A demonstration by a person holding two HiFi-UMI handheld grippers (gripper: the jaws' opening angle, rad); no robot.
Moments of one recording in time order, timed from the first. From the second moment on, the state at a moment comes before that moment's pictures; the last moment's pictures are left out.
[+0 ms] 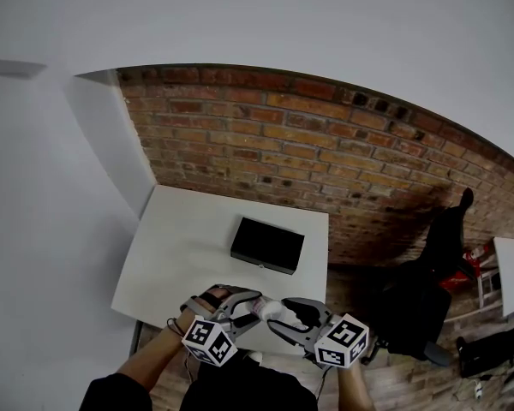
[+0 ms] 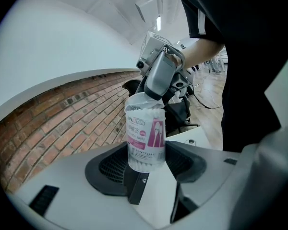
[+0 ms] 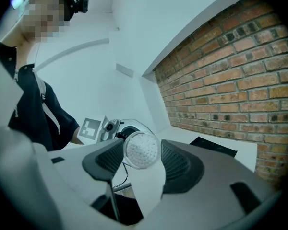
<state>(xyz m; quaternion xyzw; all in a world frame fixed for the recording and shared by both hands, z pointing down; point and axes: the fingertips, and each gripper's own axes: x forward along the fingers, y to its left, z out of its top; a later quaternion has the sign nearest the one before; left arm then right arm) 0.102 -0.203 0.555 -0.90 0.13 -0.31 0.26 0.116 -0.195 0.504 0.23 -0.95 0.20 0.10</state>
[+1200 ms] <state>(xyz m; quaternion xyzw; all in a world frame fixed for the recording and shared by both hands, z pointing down) 0.087 -0.198 0.551 -0.93 0.16 -0.26 0.18 0.136 -0.207 0.476 0.28 -0.94 0.19 0.03</state>
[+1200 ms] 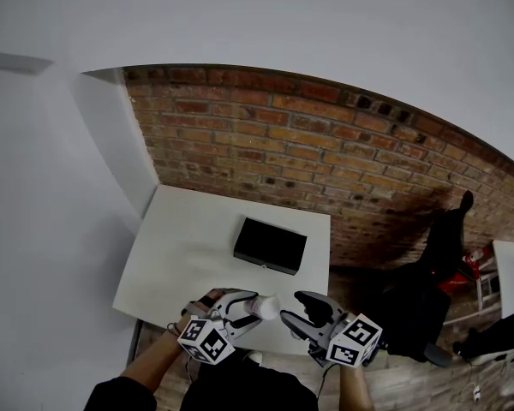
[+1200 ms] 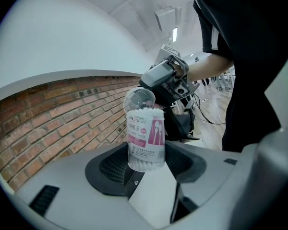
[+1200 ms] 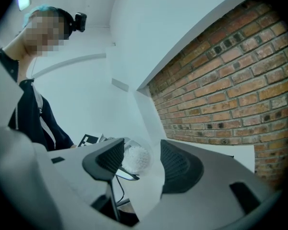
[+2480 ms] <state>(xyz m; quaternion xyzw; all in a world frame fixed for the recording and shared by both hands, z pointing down) 0.115 -0.174 0.534 -0.96 0.13 -0.20 0.14 0.196 -0.239 0.472 0.37 -0.90 0.22 -0.03</state>
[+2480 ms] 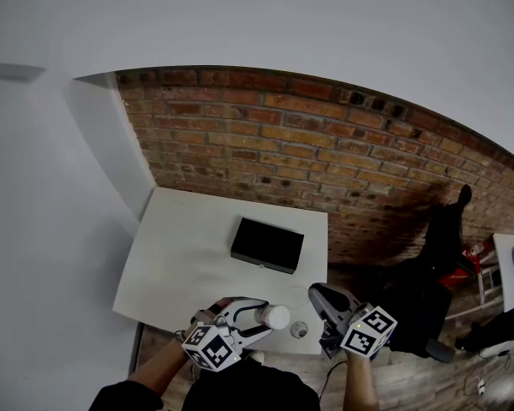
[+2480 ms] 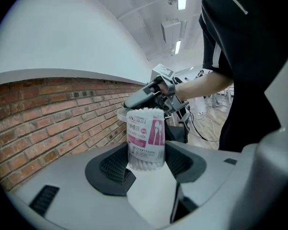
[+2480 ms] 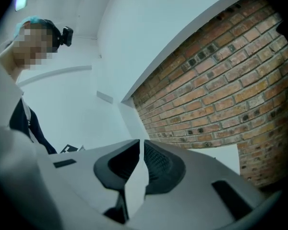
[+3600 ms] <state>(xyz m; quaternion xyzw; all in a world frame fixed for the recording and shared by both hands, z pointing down) 0.108 -0.195 0.519 -0.97 0.20 -0.11 0.00 0.200 -0.239 0.464 0.39 -0.89 0.21 -0.08</state>
